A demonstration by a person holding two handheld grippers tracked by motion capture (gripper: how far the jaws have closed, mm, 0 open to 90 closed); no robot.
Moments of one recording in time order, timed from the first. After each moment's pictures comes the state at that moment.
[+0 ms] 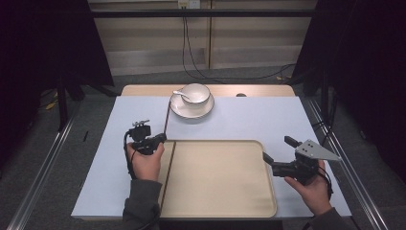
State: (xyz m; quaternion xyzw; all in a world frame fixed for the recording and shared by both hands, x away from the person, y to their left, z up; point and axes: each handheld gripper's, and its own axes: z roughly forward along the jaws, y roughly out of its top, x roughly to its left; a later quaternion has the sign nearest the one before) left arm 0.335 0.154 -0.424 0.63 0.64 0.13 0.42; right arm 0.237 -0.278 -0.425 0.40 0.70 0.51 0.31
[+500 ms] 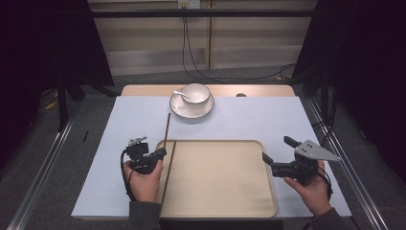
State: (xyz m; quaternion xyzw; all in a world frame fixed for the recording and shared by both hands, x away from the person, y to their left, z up) left arm 0.290 0.157 -0.434 0.62 0.64 0.11 0.43; right arm 0.236 -0.277 -0.425 0.40 0.70 0.50 0.31
